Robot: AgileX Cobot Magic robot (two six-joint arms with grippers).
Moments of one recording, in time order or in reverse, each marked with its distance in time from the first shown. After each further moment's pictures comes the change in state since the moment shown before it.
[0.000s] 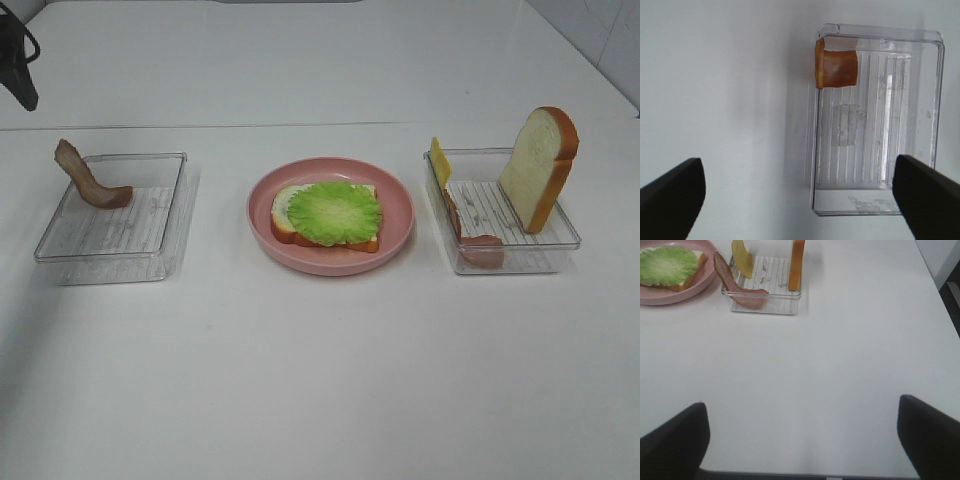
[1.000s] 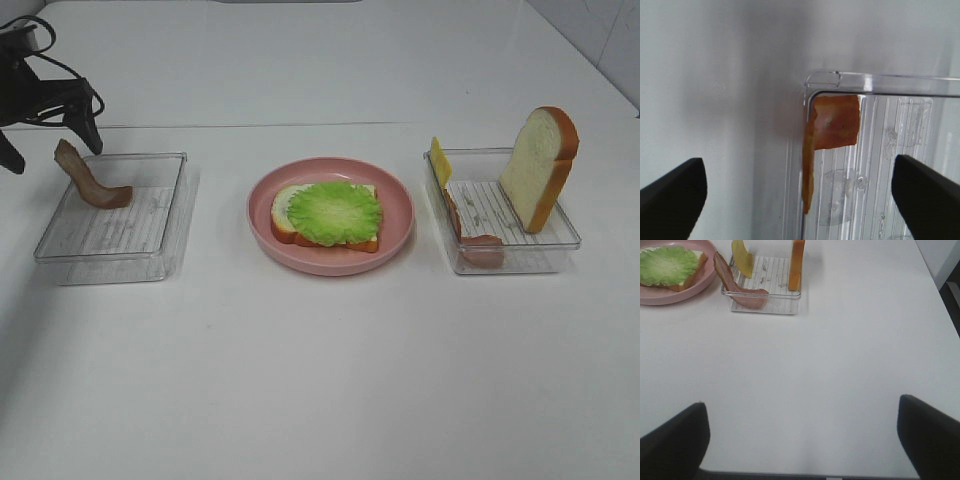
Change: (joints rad) left arm 0.000 0.388 -0.287 -0.111 0.003 0.026; right arm 0.000 0.000 0.000 0.000 0.000 0.000
